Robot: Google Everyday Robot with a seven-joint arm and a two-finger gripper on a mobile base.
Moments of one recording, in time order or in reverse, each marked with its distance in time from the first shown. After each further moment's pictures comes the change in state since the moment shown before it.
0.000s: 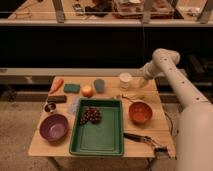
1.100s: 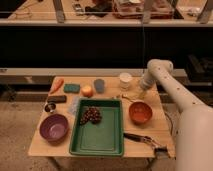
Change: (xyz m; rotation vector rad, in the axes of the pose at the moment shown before) arm 0.013 0.050 0.049 -0.113 0.049 0.020
